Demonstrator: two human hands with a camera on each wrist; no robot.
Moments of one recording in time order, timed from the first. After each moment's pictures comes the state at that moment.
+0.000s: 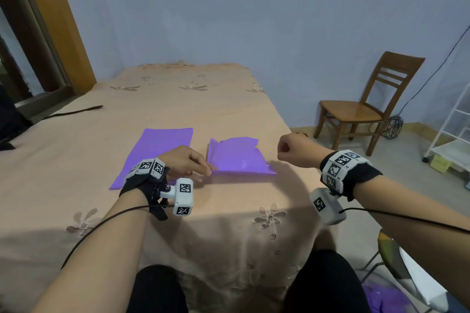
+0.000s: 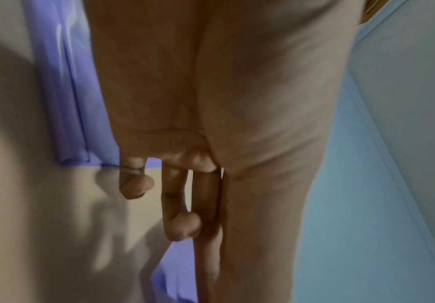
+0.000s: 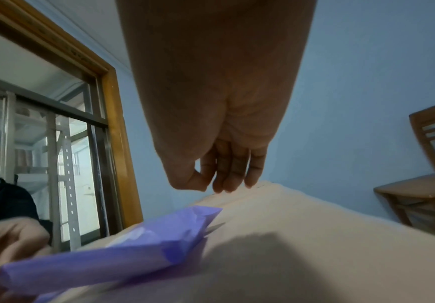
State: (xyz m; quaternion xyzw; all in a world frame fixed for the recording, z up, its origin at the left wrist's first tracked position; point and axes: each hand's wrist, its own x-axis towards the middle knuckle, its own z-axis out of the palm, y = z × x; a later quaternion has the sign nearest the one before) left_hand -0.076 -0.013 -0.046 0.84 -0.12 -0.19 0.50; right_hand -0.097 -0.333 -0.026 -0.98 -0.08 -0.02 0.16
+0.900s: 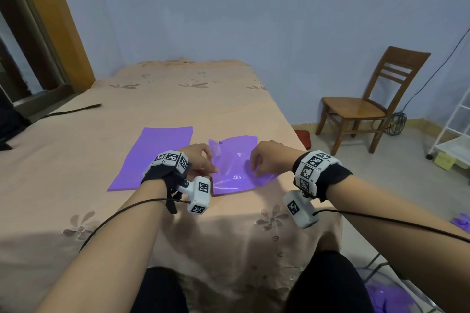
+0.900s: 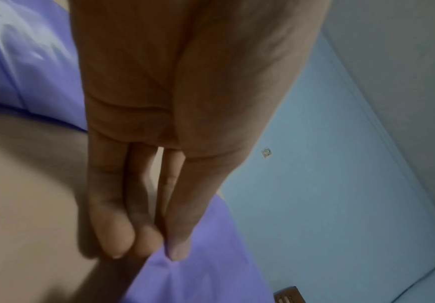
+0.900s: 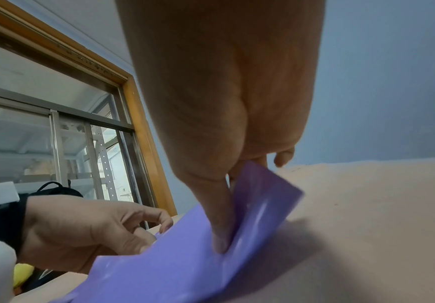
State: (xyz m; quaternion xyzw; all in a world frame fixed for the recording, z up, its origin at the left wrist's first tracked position) left_hand -0.063 -0.044 -0.042 0.87 0.01 -0.21 0.44; right_hand -0.088 -0.275 -0.034 -0.98 -0.17 0.07 0.10
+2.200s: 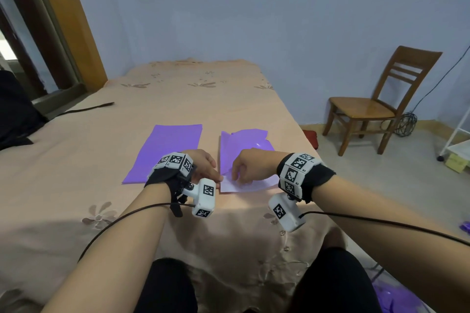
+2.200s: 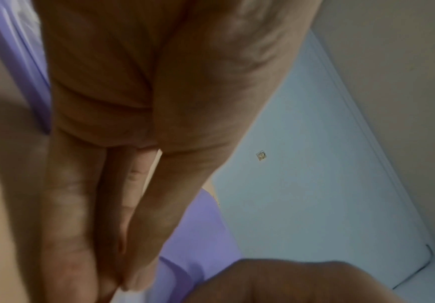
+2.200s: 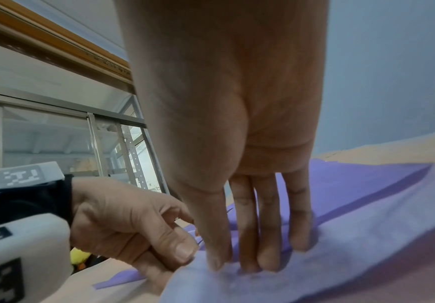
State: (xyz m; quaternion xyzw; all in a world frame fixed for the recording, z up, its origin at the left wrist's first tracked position) left_hand -0.103 -0.038 -0.030 0.85 0.06 -0.26 0.45; right_hand -0.113 -0.219 -0.028 -0.95 -0.22 0.17 0.11
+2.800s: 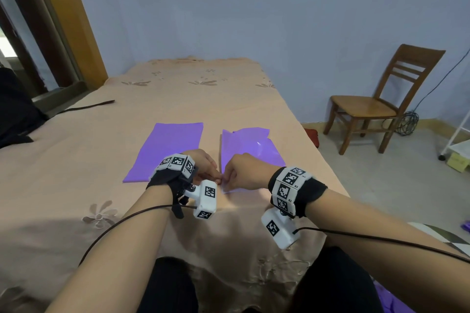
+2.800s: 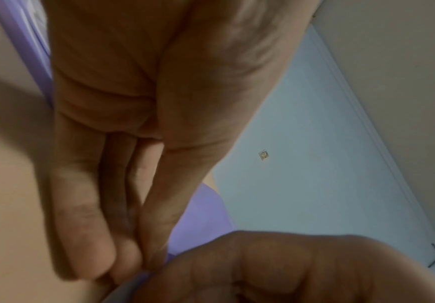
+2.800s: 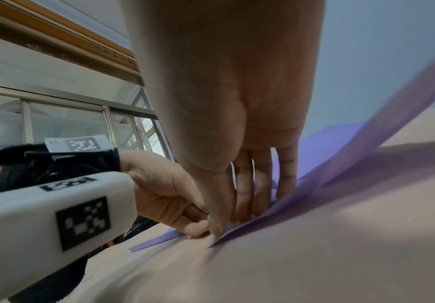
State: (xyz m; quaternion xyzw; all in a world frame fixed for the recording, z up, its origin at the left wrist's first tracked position) left_hand -0.096 -0.032 -0.042 0.85 0.06 -0.25 0.46; right_hand -0.124 -0.196 -0.052 -0.95 -0.24 0.09 0.19
